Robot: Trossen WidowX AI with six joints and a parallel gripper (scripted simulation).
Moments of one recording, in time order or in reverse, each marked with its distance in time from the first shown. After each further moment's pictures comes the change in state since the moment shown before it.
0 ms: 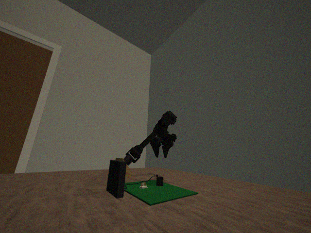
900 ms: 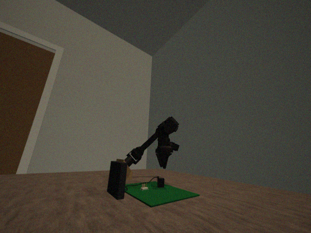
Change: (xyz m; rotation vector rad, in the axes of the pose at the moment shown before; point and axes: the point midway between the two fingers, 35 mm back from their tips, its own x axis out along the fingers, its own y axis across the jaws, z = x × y) arm 0.042 -0.033 0.023 -0.686 -0.014 0.008
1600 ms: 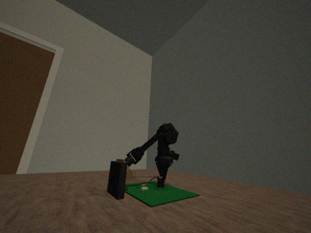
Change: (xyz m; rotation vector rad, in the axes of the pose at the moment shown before) arm 0.047 0.004 0.001 -0.002 -0.003 0.005
